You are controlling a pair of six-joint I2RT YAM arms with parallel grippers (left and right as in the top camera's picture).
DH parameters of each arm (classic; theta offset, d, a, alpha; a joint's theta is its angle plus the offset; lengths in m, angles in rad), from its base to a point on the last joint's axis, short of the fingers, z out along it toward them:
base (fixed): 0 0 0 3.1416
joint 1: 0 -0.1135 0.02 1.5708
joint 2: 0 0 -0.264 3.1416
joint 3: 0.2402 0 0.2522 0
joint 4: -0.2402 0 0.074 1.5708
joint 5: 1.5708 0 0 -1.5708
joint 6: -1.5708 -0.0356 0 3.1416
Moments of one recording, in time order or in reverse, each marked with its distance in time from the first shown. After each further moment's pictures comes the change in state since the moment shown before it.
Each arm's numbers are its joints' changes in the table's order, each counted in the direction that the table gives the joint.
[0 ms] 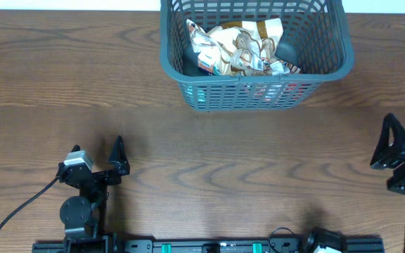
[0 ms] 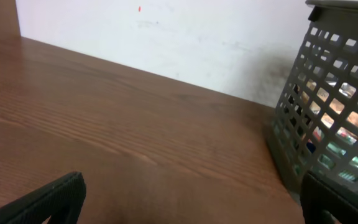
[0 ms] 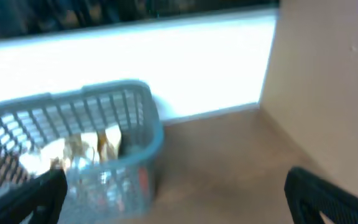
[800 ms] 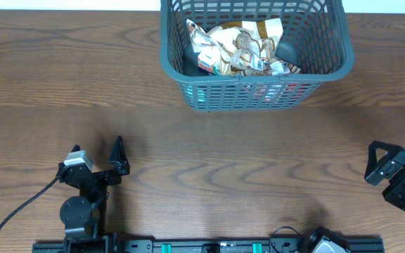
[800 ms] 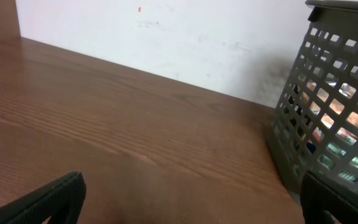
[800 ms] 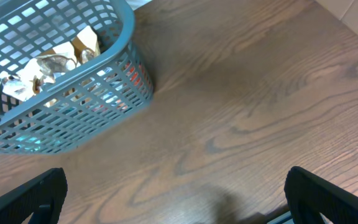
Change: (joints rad) left arm 0.000 0.000 -0.003 0.004 0.000 0.000; right arm 0.222 0.299 0.418 -0.740 -0.115 -0.073
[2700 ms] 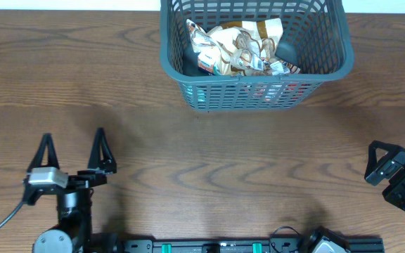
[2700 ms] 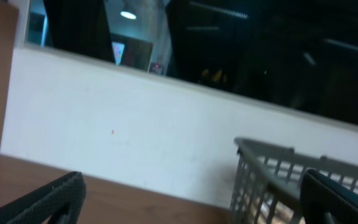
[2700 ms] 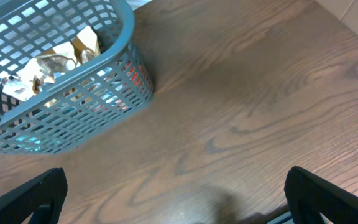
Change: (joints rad) left arm 0.000 0.016 0.254 0.157 0.014 0.022; right arm 0.000 0.000 0.000 0.000 0.000 0.000
